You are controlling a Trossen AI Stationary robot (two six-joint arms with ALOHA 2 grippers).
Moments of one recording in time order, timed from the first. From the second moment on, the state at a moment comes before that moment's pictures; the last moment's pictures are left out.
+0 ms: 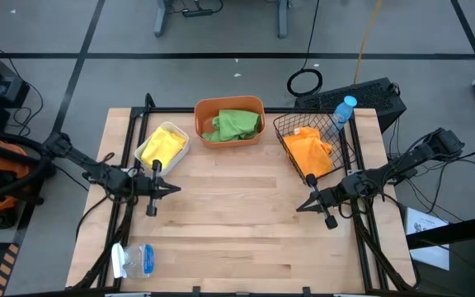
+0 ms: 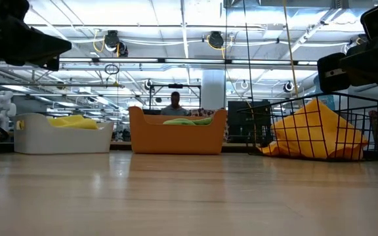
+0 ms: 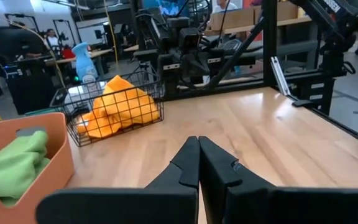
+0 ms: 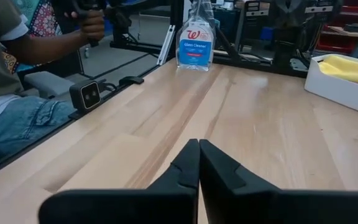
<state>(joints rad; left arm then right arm) -0.50 0.25 0.01 0.23 -0.44 0.14 0.38 0.77 0.01 0.60 0.02 -0.02</state>
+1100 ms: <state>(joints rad) -0.50 0.00 0.06 -0.06 -0.40 0.11 0.38 0.06 0.01 0.04 0.05 -0.11</state>
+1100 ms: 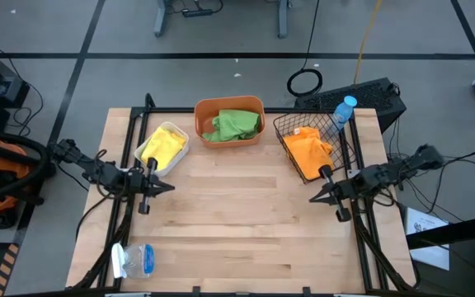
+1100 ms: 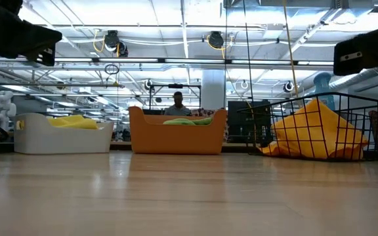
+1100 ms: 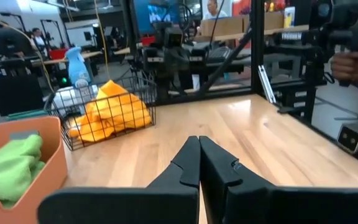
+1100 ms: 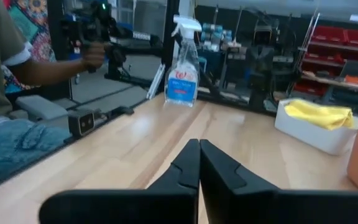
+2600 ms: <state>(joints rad) -0.29 0.00 0.03 0.09 -0.10 0.16 0.29 0.00 0.01 0.02 -0.03 -0.15</state>
